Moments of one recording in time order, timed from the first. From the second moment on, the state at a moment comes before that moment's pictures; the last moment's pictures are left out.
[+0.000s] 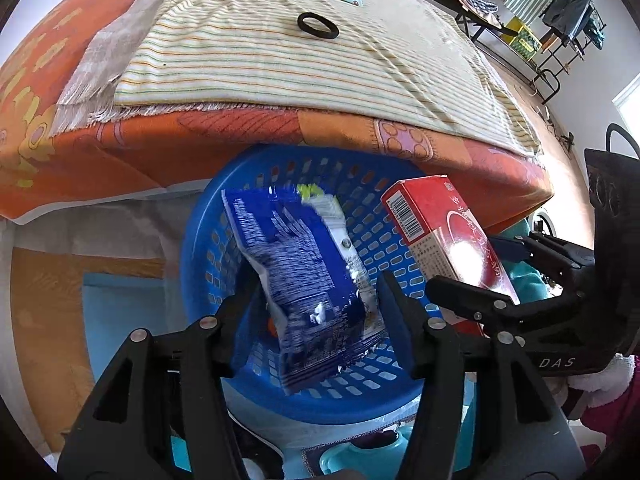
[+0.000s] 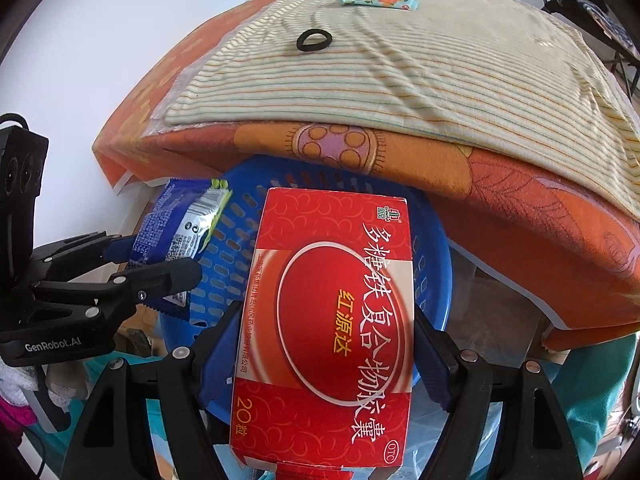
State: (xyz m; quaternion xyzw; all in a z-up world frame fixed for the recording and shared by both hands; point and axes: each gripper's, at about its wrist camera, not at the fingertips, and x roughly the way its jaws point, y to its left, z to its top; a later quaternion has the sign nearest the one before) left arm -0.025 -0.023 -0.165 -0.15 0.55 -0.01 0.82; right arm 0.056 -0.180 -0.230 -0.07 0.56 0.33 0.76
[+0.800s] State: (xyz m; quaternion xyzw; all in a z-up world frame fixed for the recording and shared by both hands) left arm -0.020 -0.021 -0.162 -0.15 0.55 0.00 0.82; right arm 0.063 -0.186 -0.227 -0.06 0.56 0.32 0.76
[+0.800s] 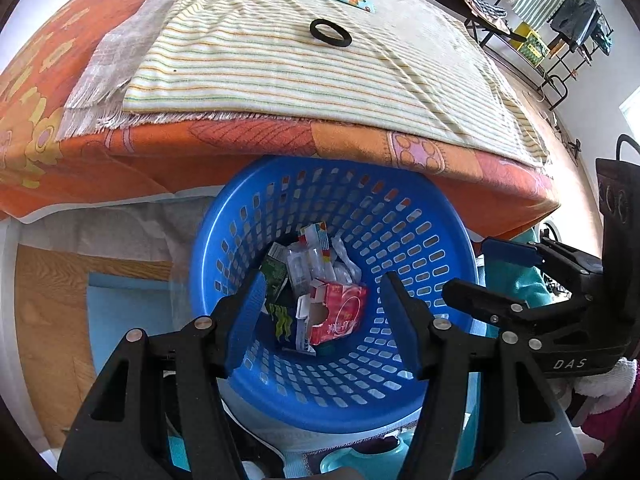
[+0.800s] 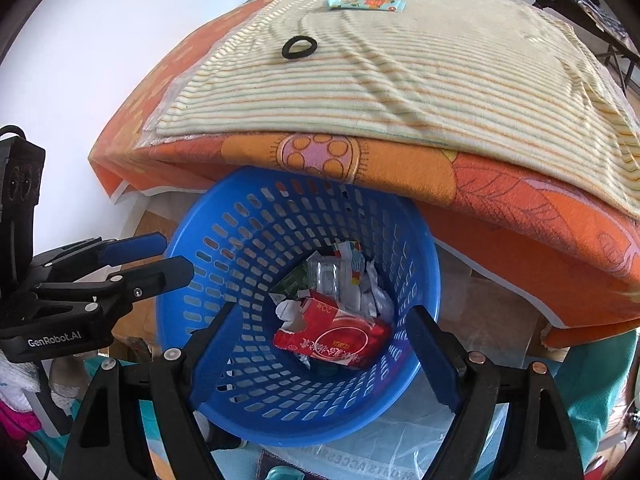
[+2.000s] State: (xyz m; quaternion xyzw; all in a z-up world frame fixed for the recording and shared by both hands) left arm 0.064 -0.016 -0.106 -0.13 0.48 0.01 0.87; right arm 0.127 -0.193 -0.123 -0.09 0.43 0.32 0.84
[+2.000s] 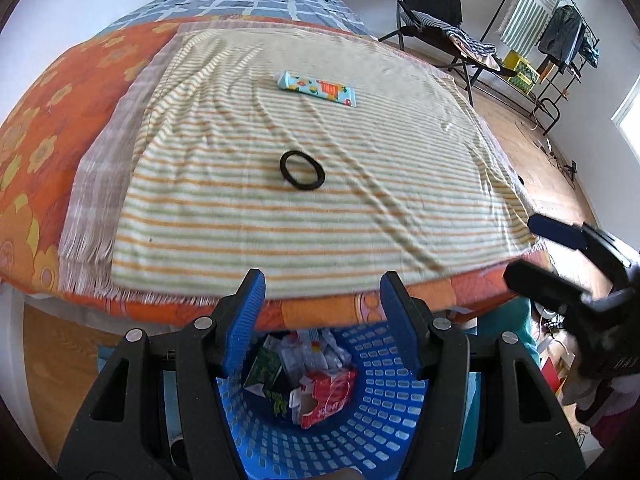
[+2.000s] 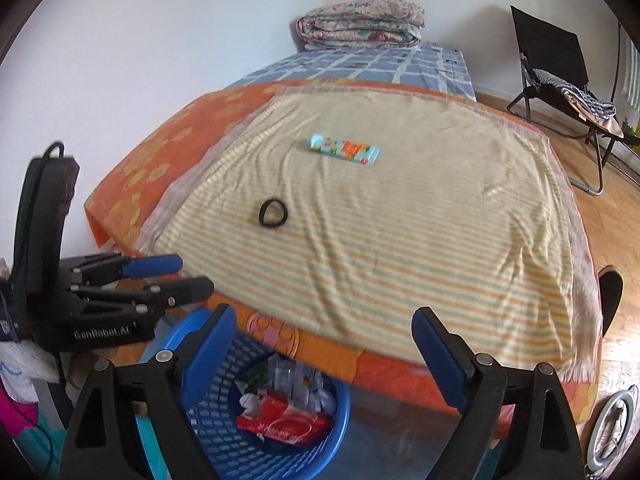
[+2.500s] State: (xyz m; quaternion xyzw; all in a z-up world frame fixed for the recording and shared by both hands) left arm 0.101 -0.007 -0.109 -0.11 0.48 0.02 0.87; right arm 0.198 -0.185 -0.102 -0.06 0.40 0.33 0.85
